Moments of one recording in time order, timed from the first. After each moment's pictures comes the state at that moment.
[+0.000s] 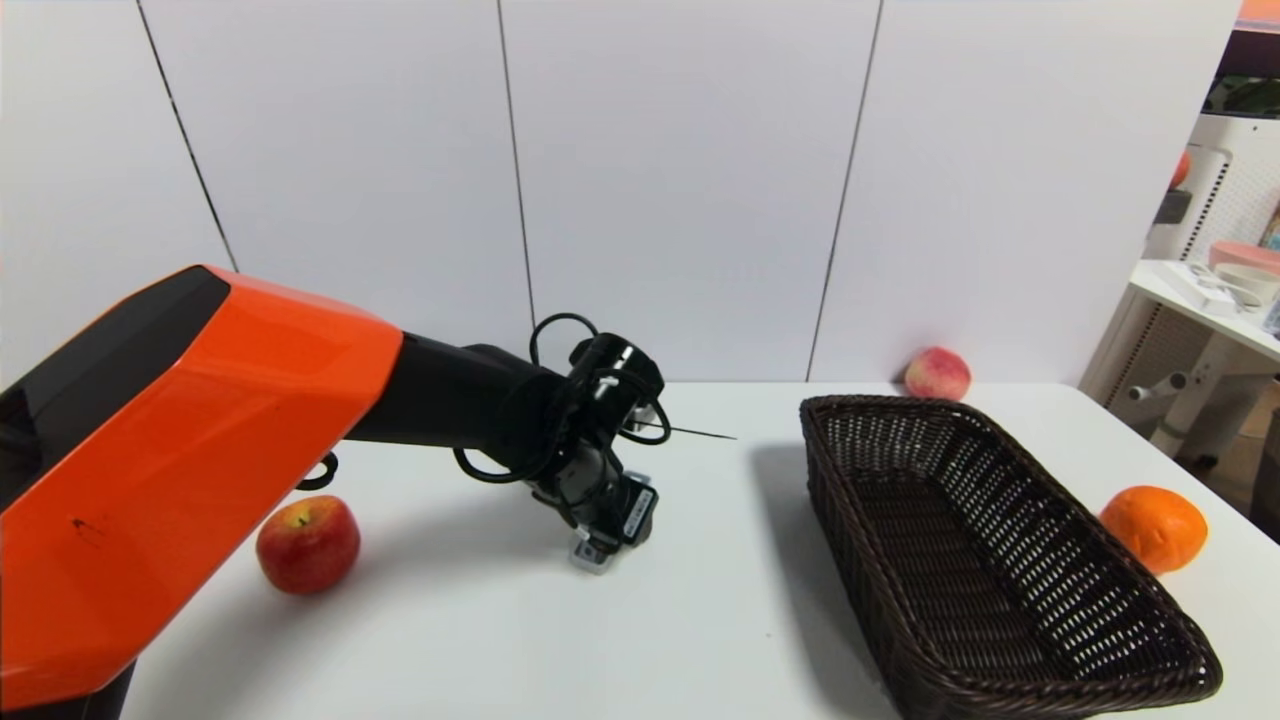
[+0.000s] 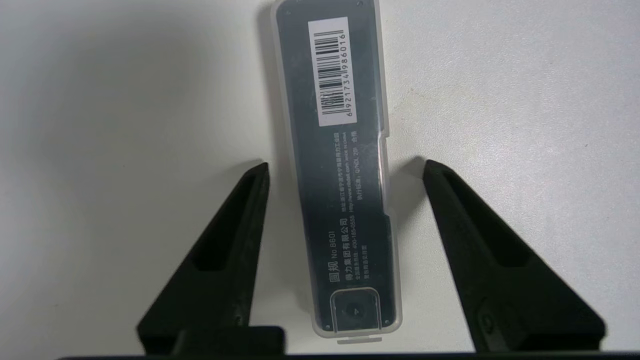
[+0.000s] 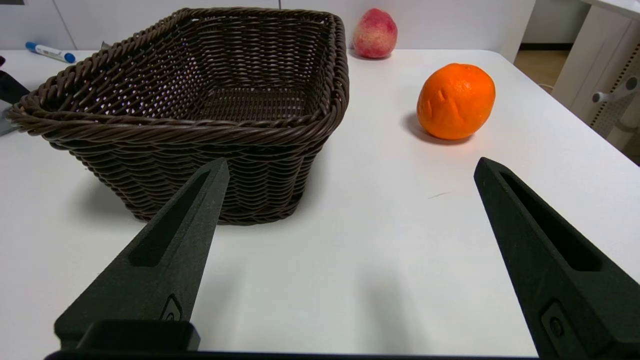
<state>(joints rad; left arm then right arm) -0.66 2.19 -1.52 0.36 0.06 -0.12 0.00 0.00 0.00 0.01 0.00 0.00</state>
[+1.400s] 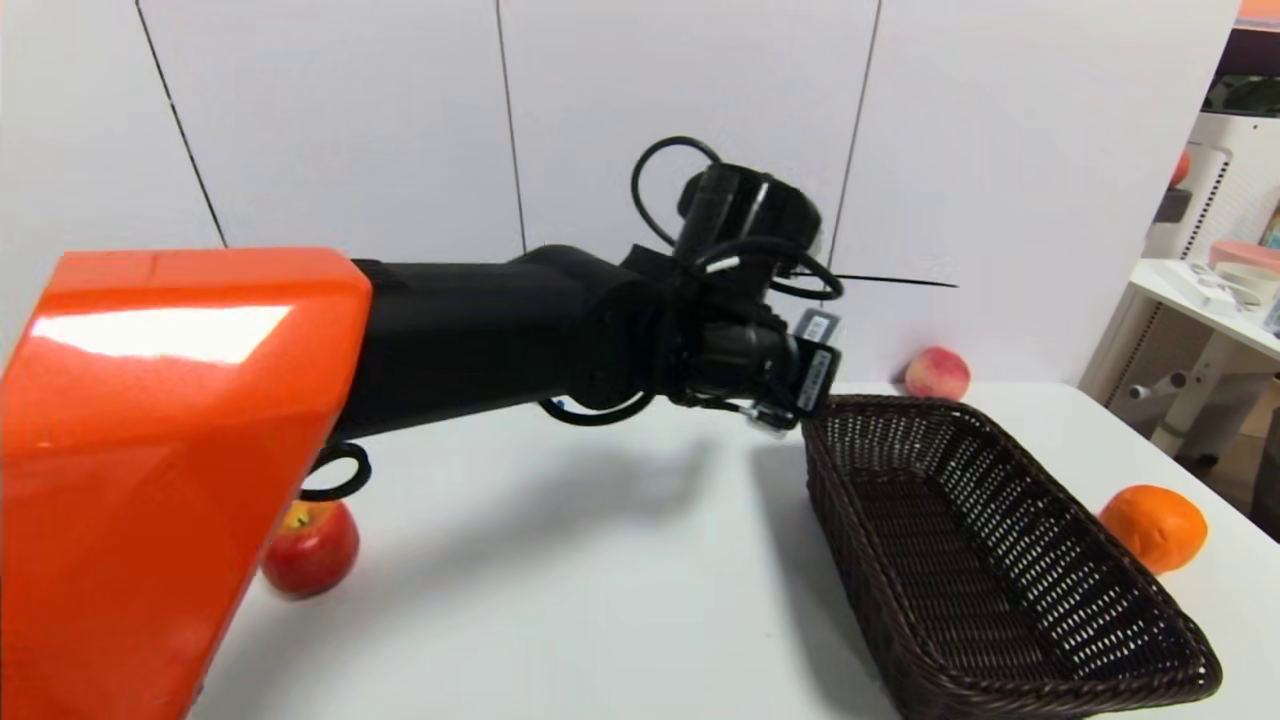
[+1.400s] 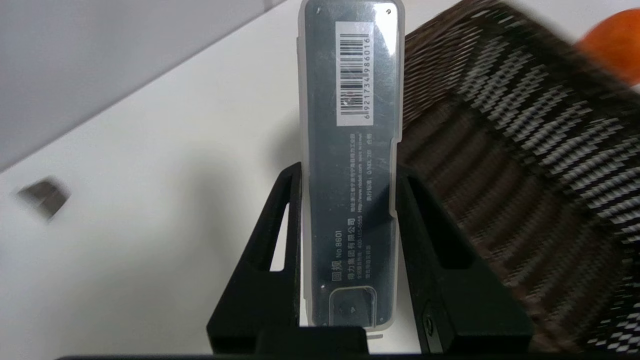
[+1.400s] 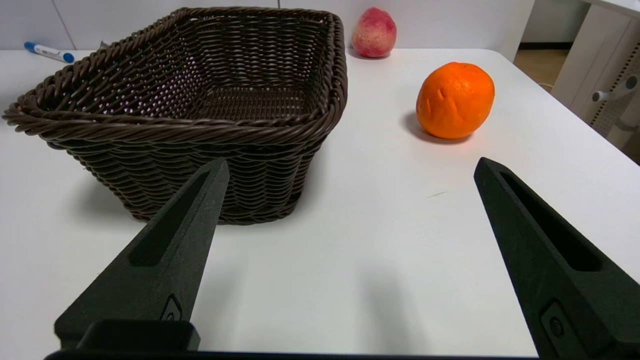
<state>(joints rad) -0.86 2.20 -1.97 0.20 0.05 -0.12 0.00 0.00 0.00 0.01 0.00 0.00</state>
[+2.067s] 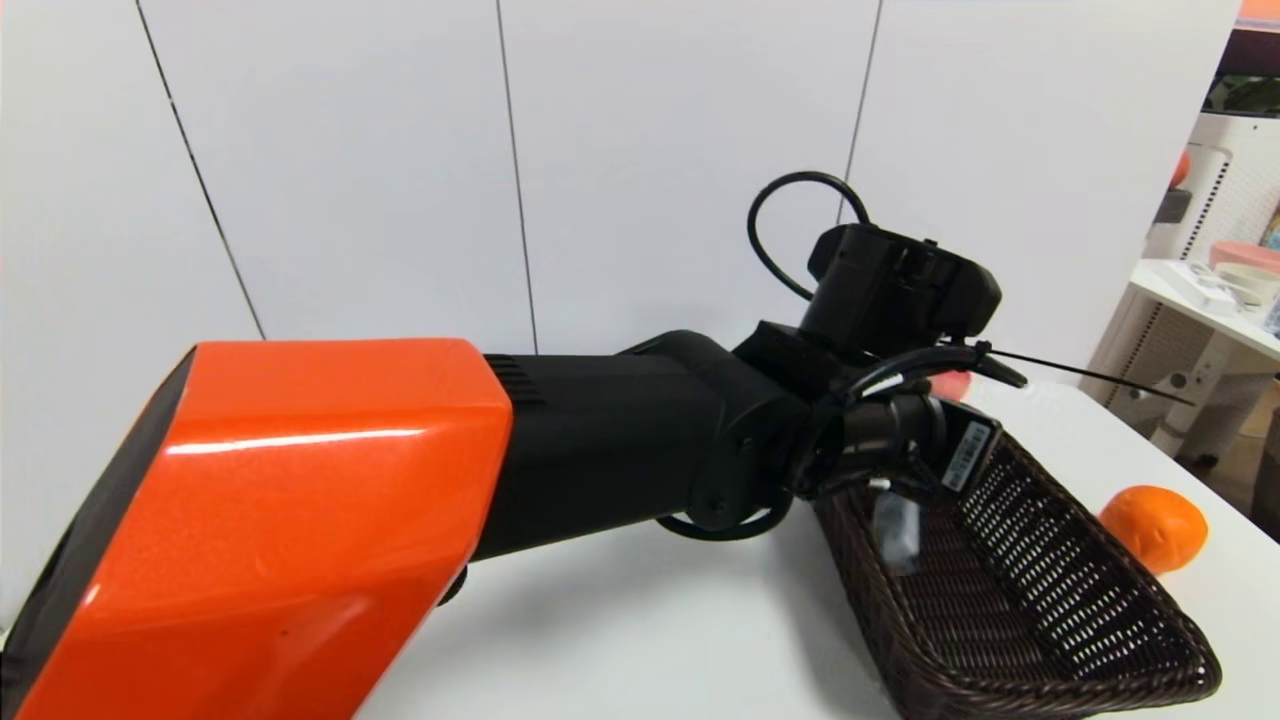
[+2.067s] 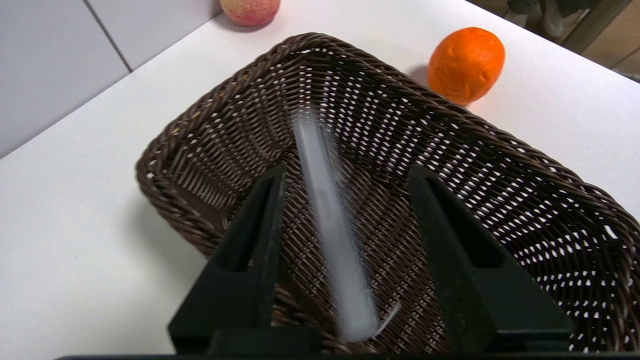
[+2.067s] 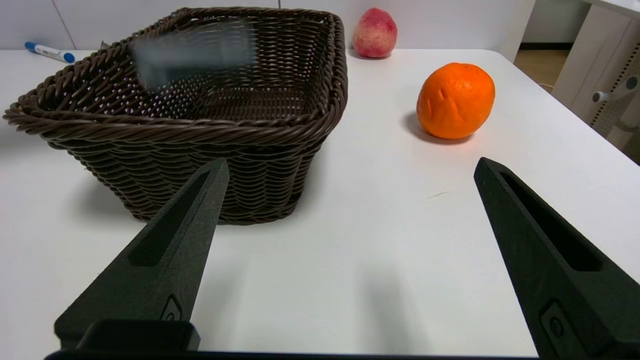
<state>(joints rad) -1.02 2.27 -1.98 0.06 0.06 -0.12 0.00 0.00 0.00 0.01 0.00 0.00</state>
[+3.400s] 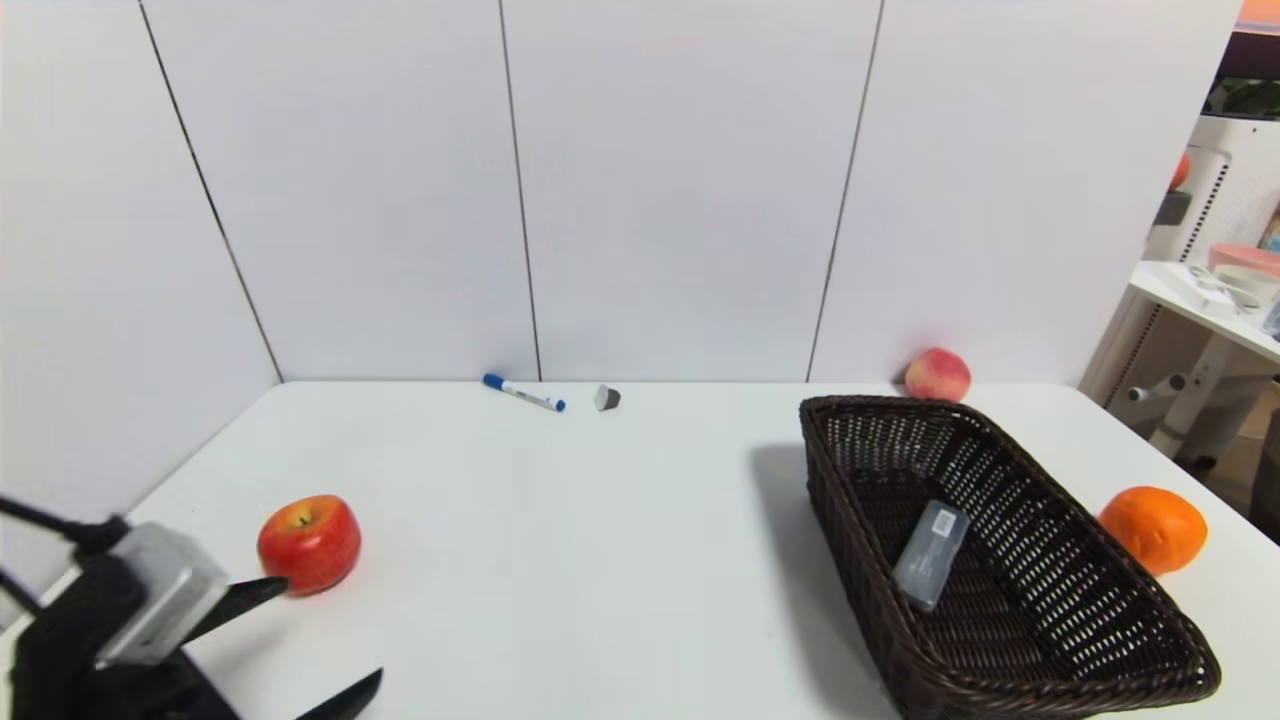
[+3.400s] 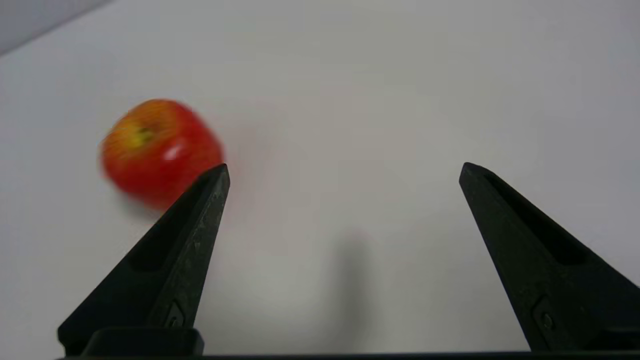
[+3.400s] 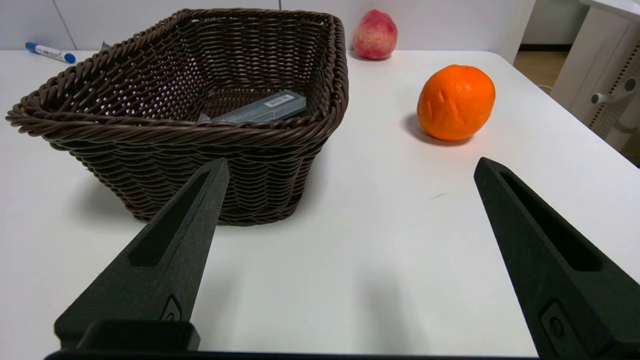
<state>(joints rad) -0.49 0.95 -0.19 -0.38 0.06 0.14 0.00 0.00 0.00 0.01 0.00 0.00</state>
